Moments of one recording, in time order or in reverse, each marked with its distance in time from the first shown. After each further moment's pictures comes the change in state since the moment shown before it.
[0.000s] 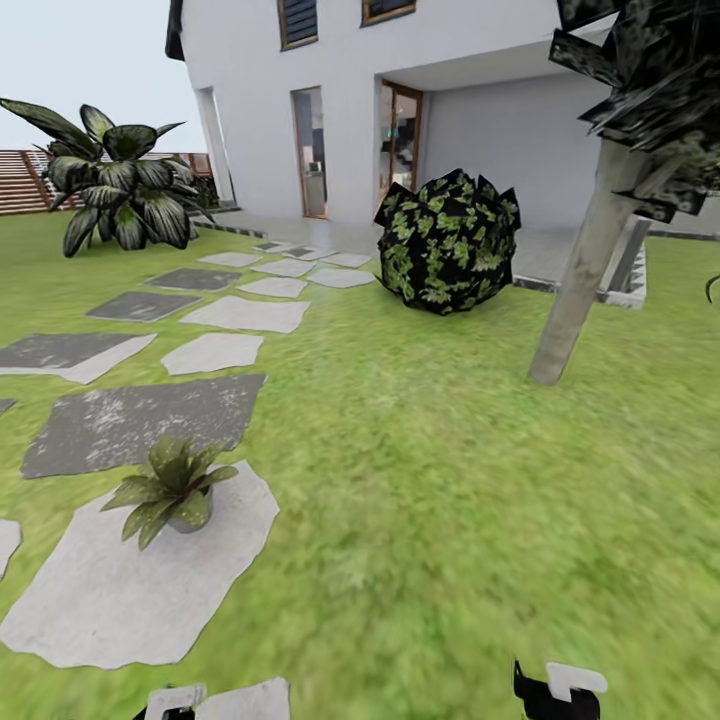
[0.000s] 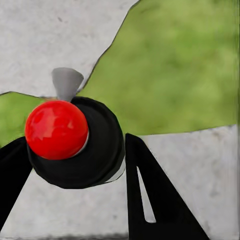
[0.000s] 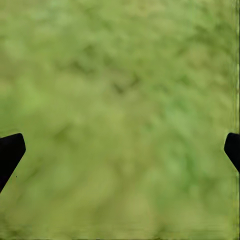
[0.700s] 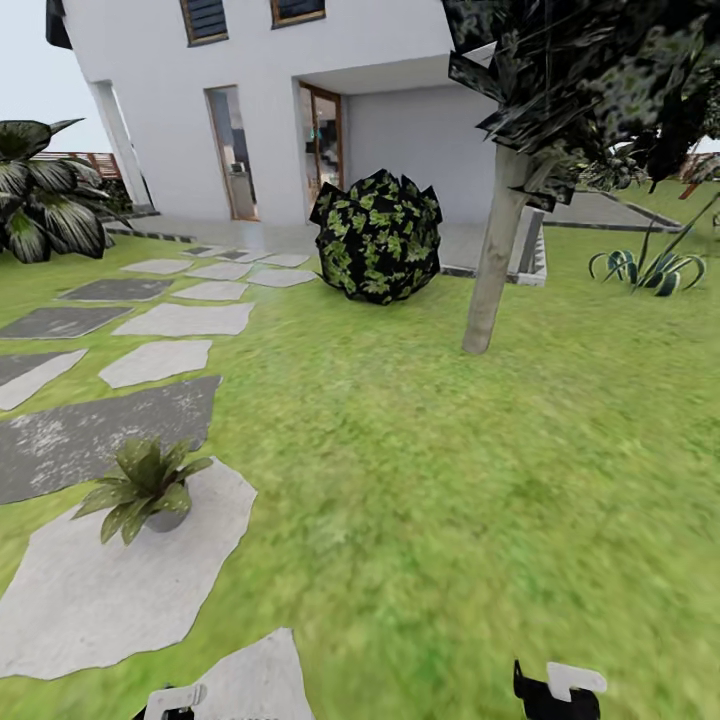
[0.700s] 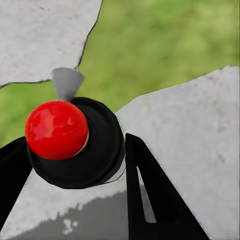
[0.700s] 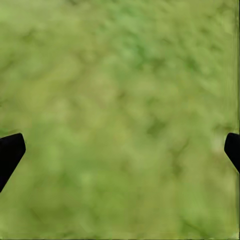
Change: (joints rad) left arm 0.000 0.003 -0.004 0.000 -0.001 0.000 0.000; right arm 0.000 0.000 0.002 0.000 0.001 0.000 0.000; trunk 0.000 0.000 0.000
